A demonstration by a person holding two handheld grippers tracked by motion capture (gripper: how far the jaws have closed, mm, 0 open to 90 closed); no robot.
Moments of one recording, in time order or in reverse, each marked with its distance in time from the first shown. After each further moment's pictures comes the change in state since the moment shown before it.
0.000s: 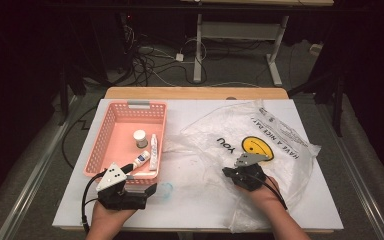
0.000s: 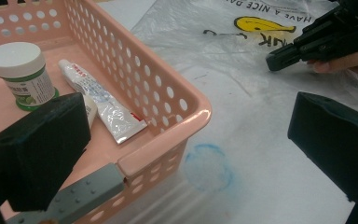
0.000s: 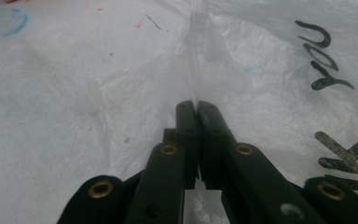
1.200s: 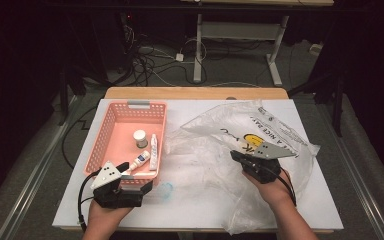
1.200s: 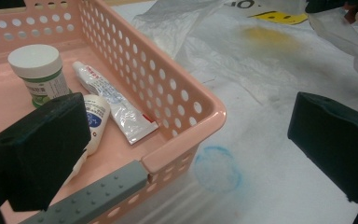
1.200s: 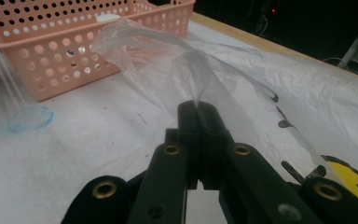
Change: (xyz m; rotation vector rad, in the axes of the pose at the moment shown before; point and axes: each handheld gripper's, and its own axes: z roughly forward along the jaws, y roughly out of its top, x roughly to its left) left arm 0.009 0.001 -0.006 -0.018 0.013 -0.022; right arm -0.005 0.030 -0.055 -0.268 -0.064 -0.012
